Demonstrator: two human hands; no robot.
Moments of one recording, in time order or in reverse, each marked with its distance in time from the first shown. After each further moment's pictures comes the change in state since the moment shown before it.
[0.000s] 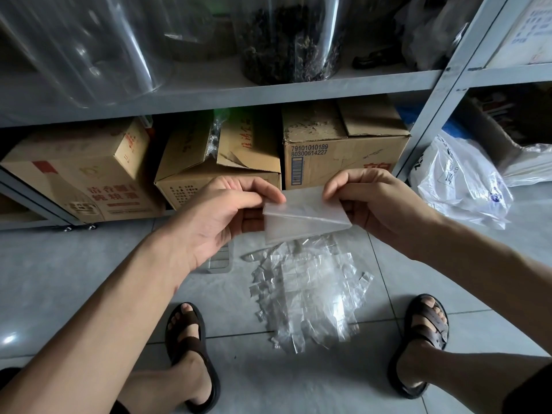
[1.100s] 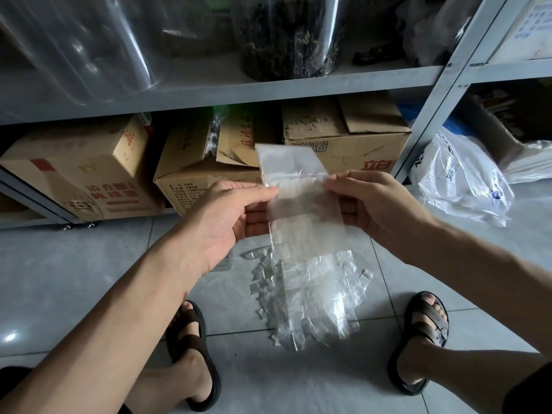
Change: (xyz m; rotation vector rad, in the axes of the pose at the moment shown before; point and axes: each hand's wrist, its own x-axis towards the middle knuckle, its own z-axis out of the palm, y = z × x) left_hand -0.003 -0.003 0.012 -0.114 0.172 -0.078; right_hand -0.005 0.001 0.010 0.094 0.196 0.090
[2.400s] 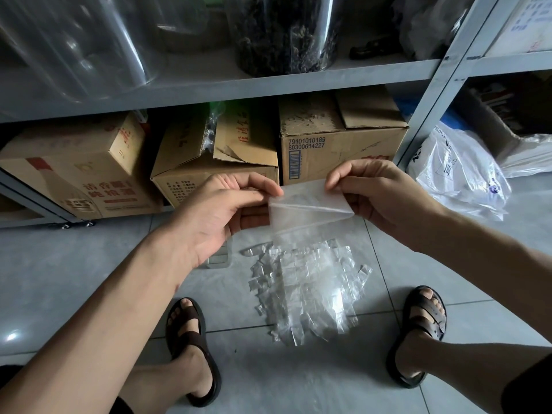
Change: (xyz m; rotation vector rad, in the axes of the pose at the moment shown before) left_hand 0.004 -0.002 -0.005 0.087 -0.126 0.102; right_hand 0.002 -0.004 -0.014 -0.152 -0.128 -0.125
